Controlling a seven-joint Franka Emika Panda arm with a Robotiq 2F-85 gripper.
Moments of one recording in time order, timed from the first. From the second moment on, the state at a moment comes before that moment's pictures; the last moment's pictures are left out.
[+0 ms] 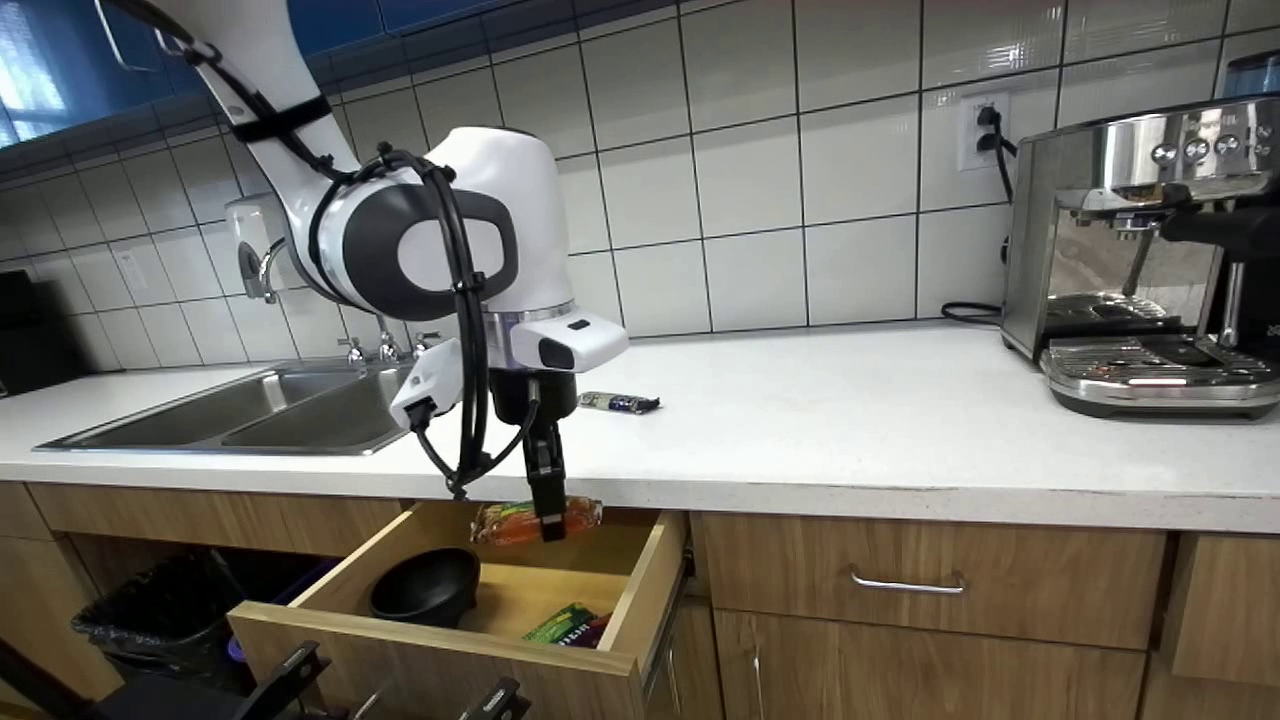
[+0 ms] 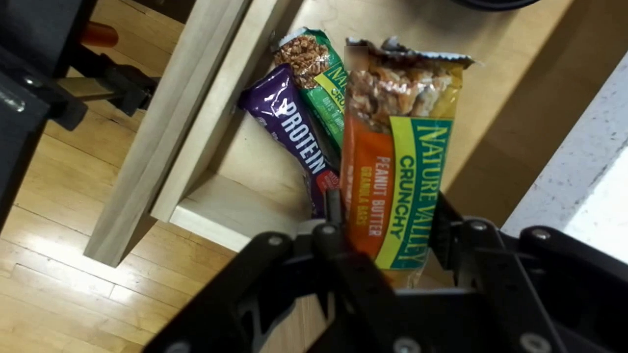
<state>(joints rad) -0.07 0.06 -0.13 -2.76 0.30 2.81 0.48</state>
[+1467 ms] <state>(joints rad) -0.05 0.26 -0.13 -2.62 0.29 2.82 0.49</state>
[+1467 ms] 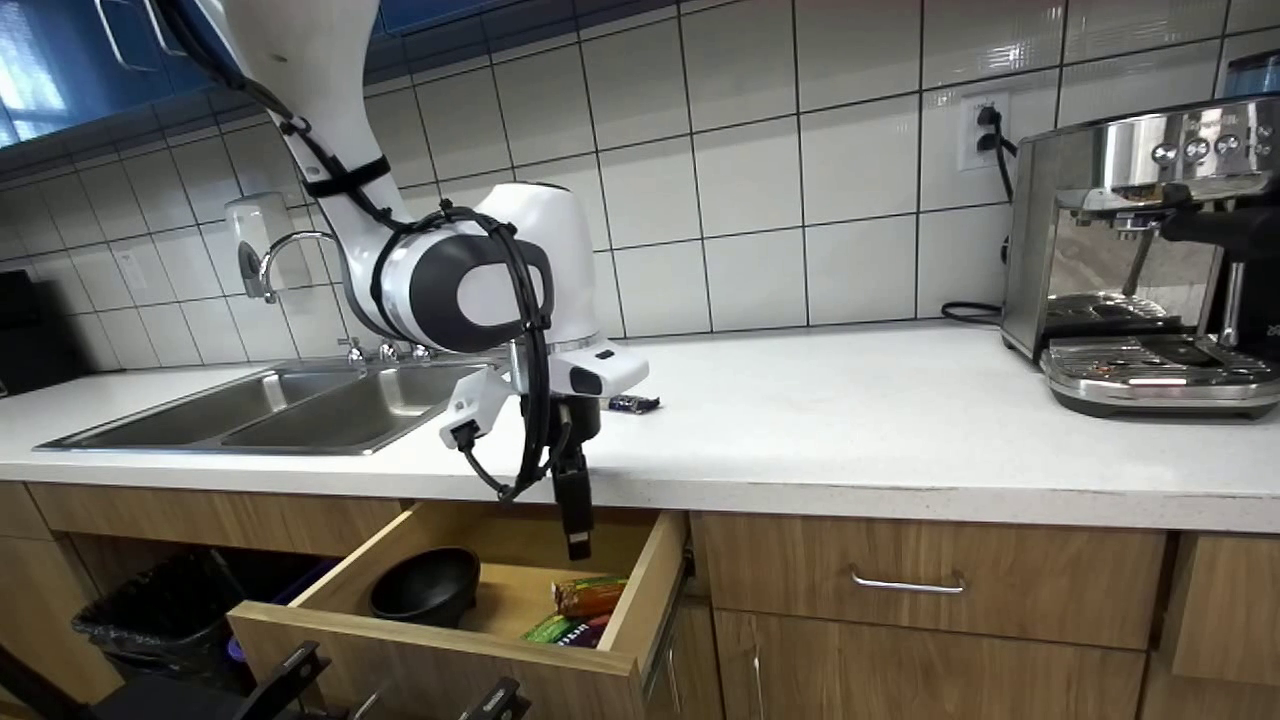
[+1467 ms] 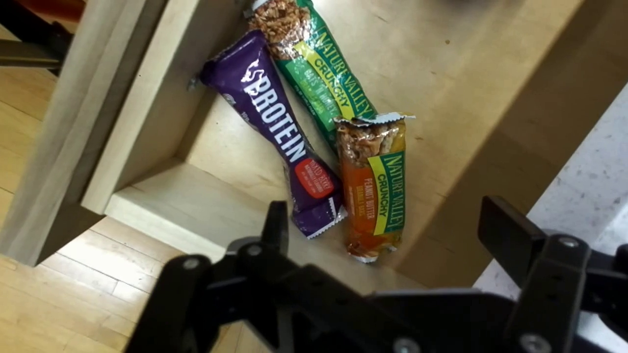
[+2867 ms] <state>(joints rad) -0.05 -0.01 -0.09 -2.66 0.33 2.82 0.48</state>
